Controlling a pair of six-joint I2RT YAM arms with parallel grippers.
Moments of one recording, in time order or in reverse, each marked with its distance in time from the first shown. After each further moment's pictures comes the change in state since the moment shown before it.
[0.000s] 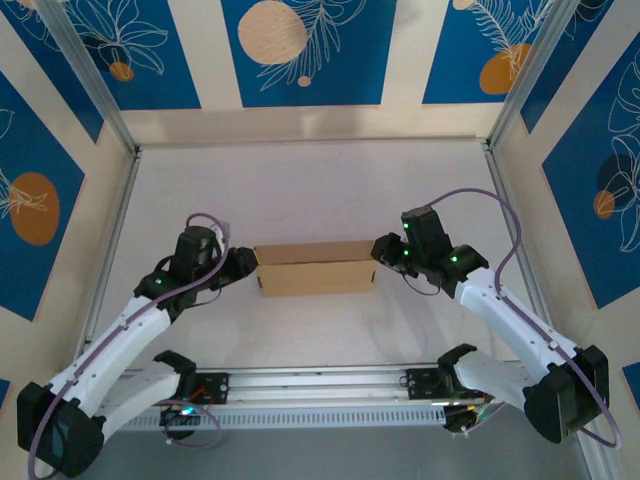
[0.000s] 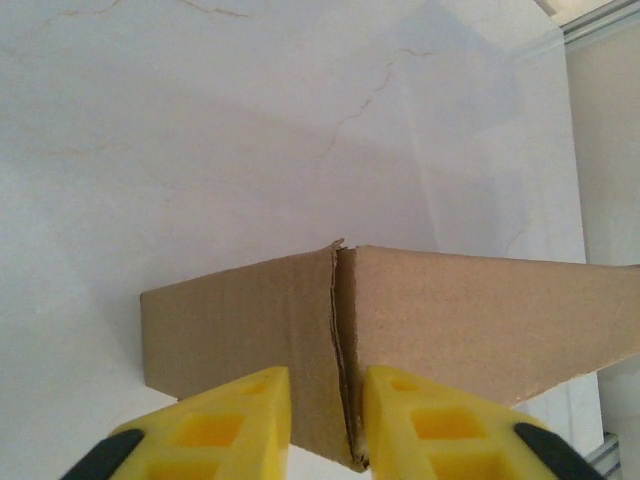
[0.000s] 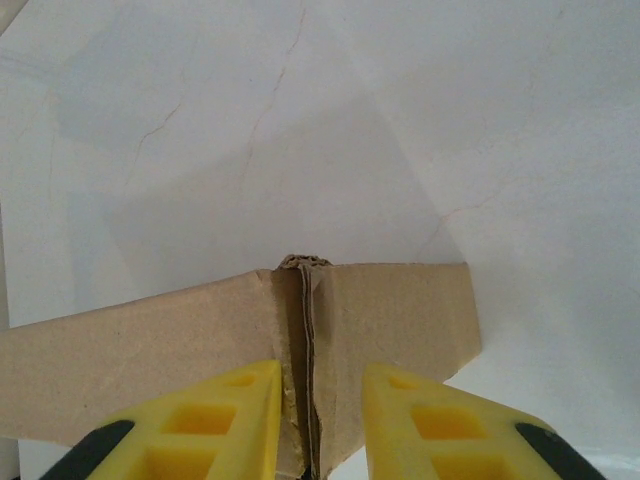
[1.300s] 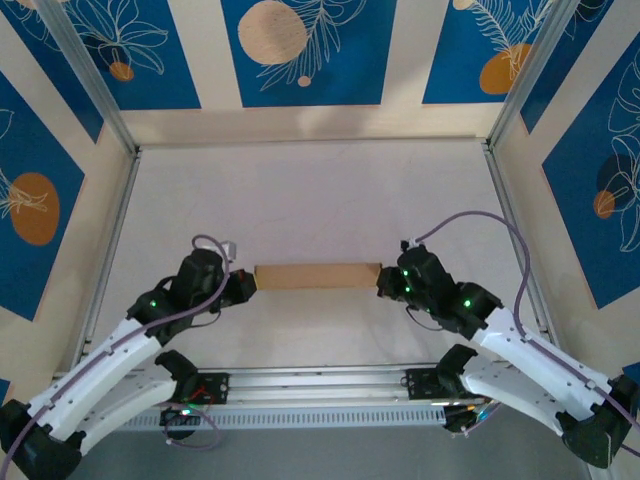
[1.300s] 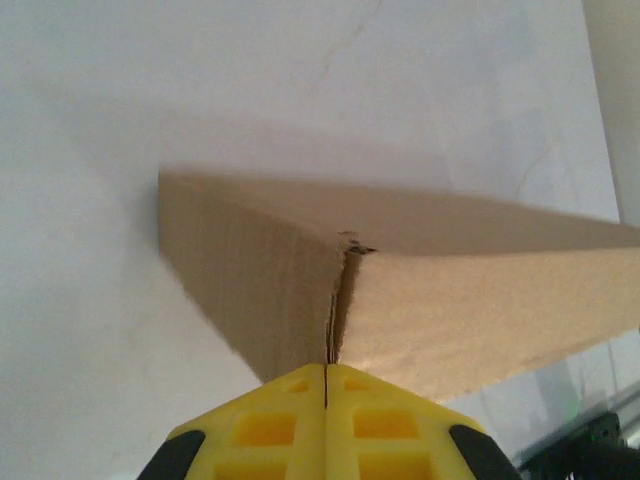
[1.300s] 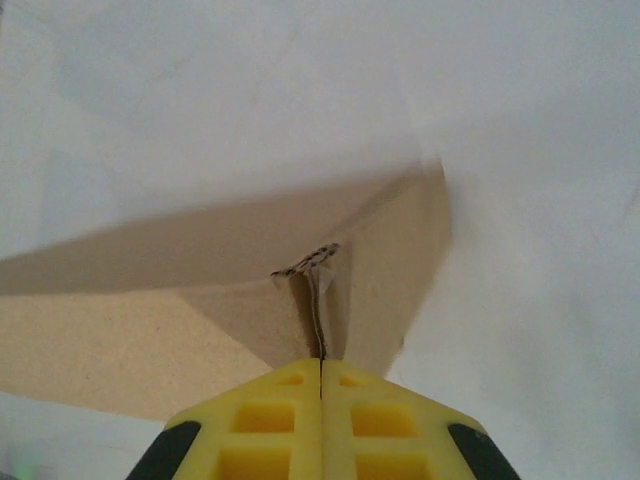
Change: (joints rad) left arm -0.214 -0.175 -0.053 -0.175 -0.132 -0.029; right arm 0.288 -0.289 -0.177 -0.065 0.250 0.034
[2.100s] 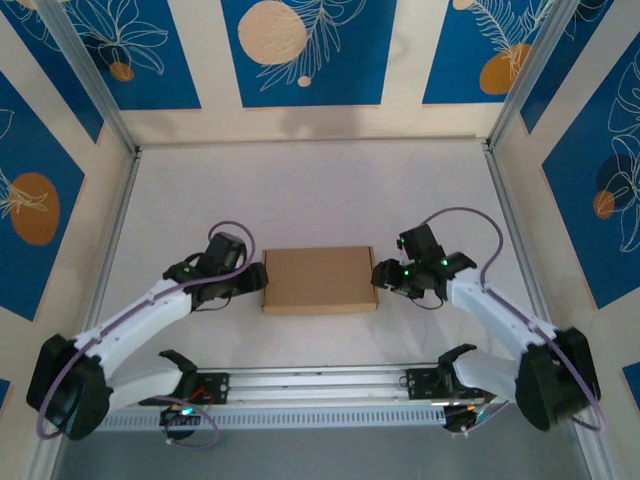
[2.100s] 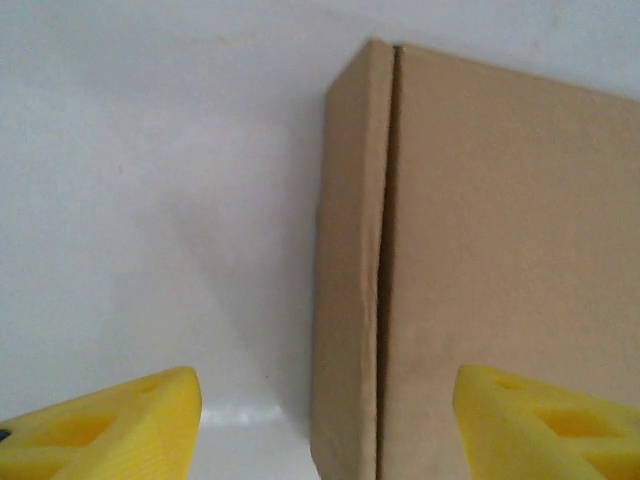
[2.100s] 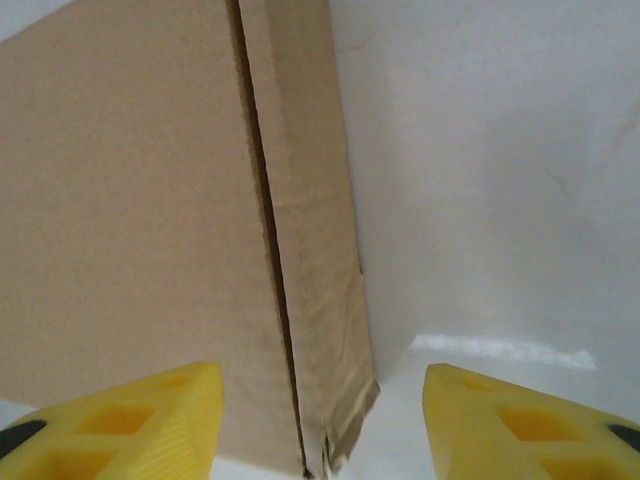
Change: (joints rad) left arm 0.119 0.399 0.068 0.078 -0.082 0.098; right arm -0.369 0.408 0.032 0.044 -0.409 -0.242
